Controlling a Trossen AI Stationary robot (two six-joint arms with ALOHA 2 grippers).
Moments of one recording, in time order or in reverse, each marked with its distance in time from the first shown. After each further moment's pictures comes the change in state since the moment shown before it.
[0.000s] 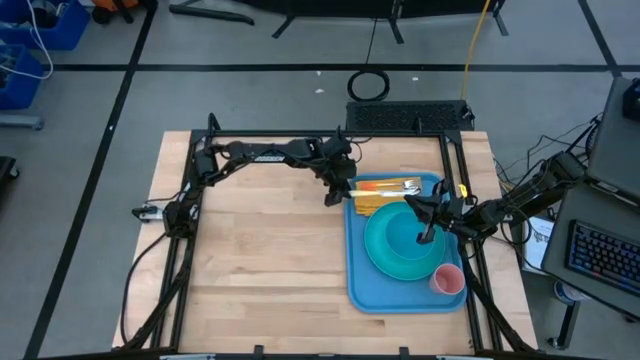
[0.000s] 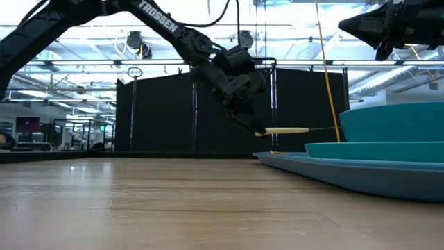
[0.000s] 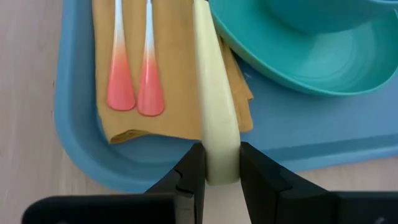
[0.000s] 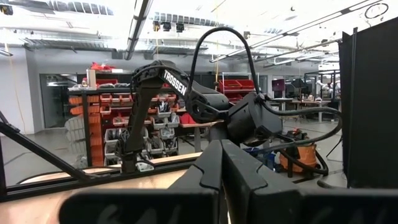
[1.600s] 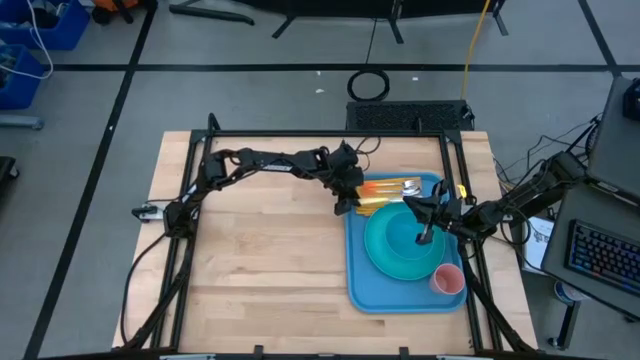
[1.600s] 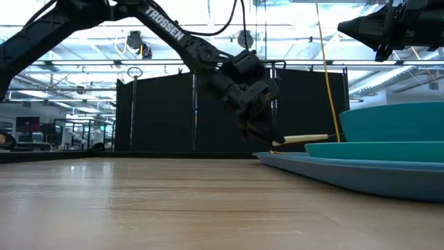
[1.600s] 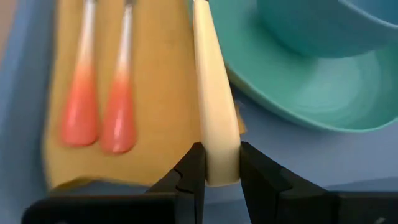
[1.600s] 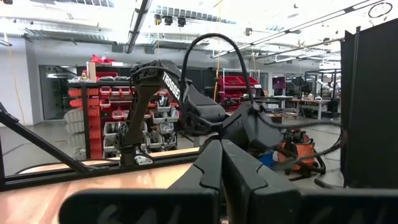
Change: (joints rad) left arm -0.051 0.078 0.000 0.166 -0.003 -0.130; right arm 0.000 0.001 0.000 -0.032 0.000 0.000
